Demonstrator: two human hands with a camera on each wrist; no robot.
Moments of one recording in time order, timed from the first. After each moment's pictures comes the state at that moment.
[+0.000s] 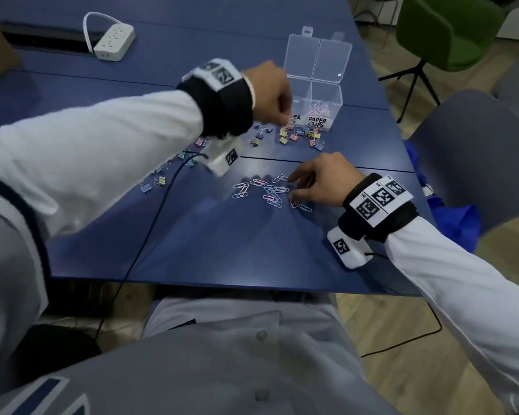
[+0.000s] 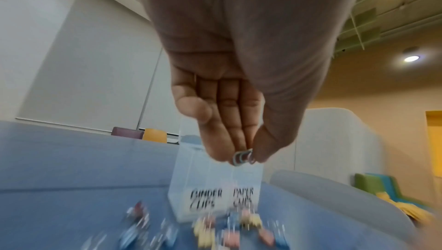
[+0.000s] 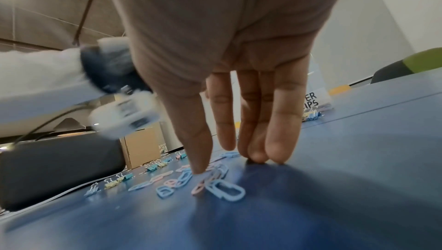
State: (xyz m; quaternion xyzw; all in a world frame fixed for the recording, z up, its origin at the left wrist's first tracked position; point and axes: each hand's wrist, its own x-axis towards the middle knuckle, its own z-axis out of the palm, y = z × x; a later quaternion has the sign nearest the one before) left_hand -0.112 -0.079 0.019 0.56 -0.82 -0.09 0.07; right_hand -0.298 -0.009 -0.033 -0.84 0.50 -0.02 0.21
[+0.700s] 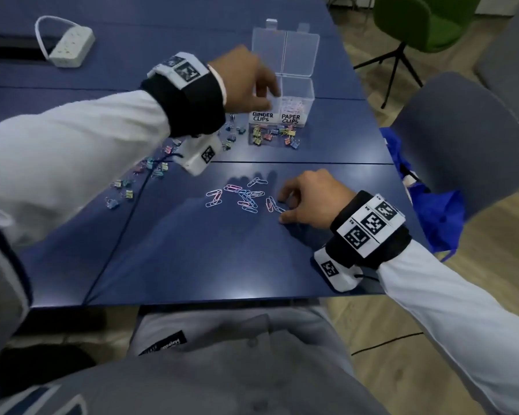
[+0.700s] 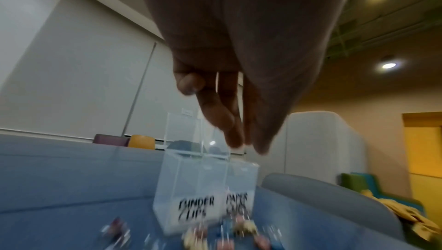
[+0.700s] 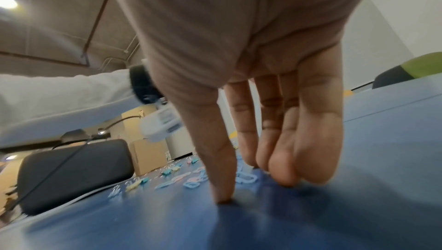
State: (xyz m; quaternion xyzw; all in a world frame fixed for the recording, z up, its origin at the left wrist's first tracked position) left_hand -0.122 -0.102 0.025 0.52 -0.85 -0.07 0.09; right_hand -0.318 0.006 -0.044 -0.81 0.53 0.02 0.23
